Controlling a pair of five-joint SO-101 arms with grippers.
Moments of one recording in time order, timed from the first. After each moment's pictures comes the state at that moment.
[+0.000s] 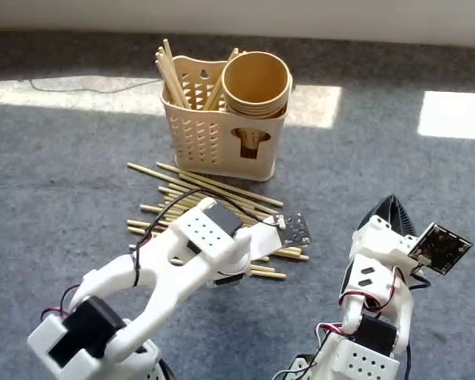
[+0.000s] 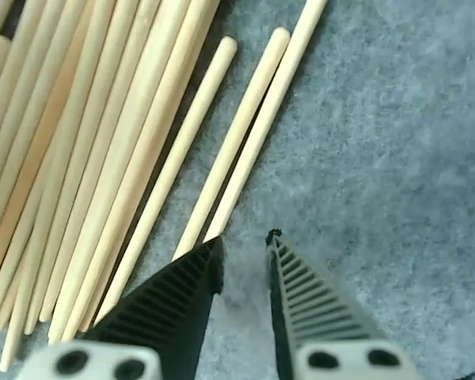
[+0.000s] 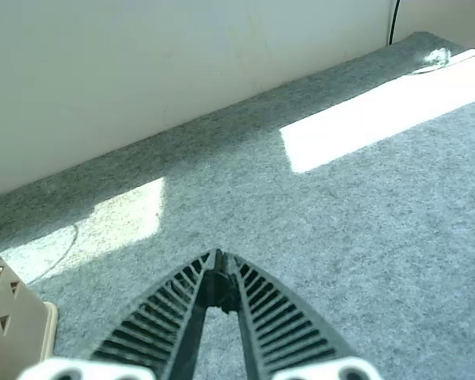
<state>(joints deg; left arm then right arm) 35.8 -7.7 38.5 67.7 -27.6 17.5 -104.0 96.0 29.4 -9.7</state>
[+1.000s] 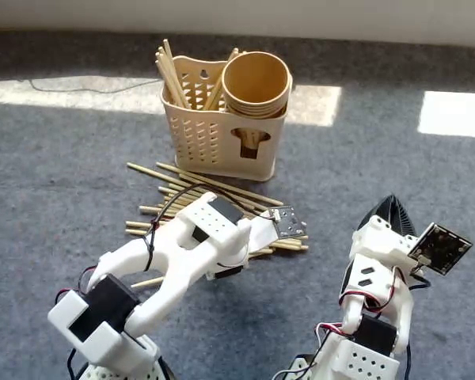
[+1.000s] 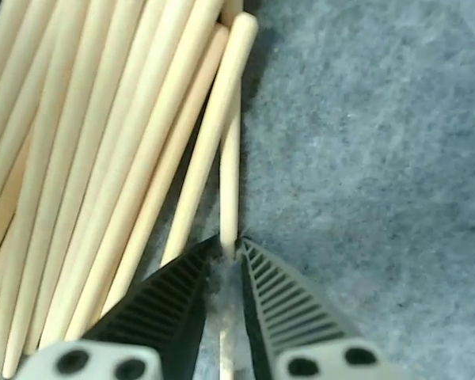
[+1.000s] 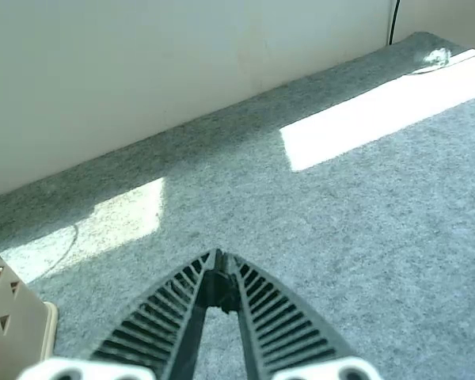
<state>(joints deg) 31.8 1.6 35.8 64.7 -27.8 17.5 -104.0 96.0 29.4 -9.7</state>
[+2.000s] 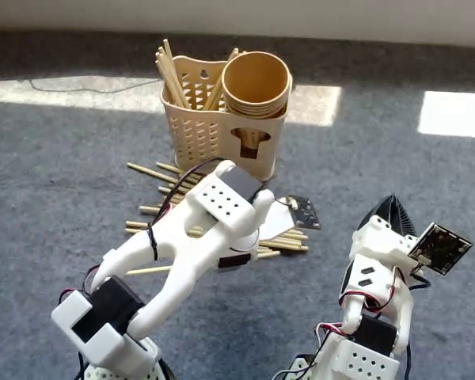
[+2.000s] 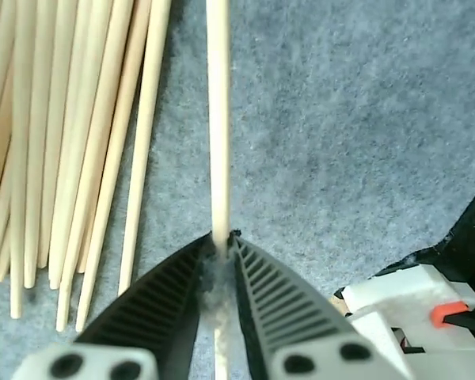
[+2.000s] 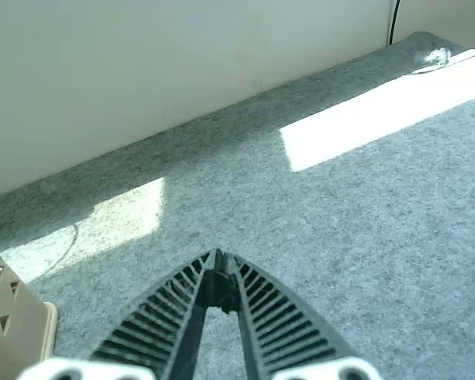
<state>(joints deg) 34.9 1.7 13.5 96.0 -30.5 17.5 -104.0 96.0 29.4 -9.7</state>
